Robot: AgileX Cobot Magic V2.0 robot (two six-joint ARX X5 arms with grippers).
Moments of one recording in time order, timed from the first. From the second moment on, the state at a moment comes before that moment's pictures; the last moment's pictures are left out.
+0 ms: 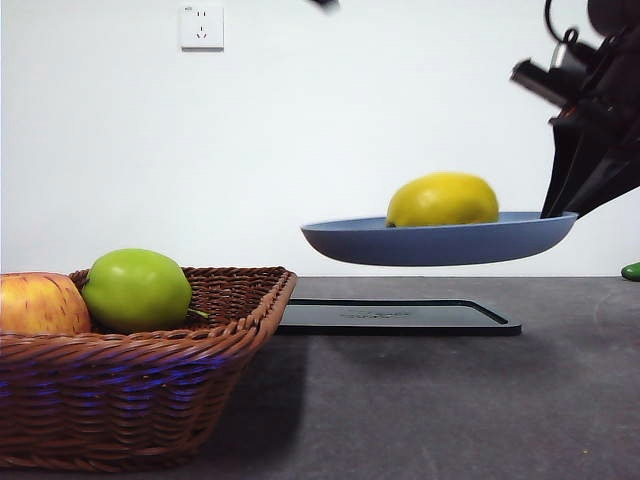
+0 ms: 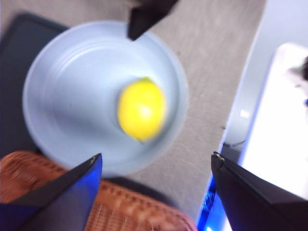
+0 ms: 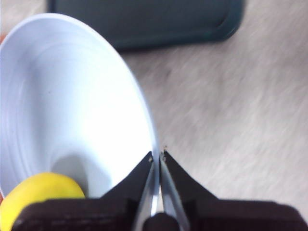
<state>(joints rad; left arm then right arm) -0.90 1.48 1.64 -1.06 0.13 0.19 0.14 1.48 1.09 -0.74 -0.43 0.23</state>
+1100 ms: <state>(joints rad) -0.90 1.19 1.64 -1.19 0.11 0.08 0.09 2.17 1.70 -0.72 -0.45 0.27</state>
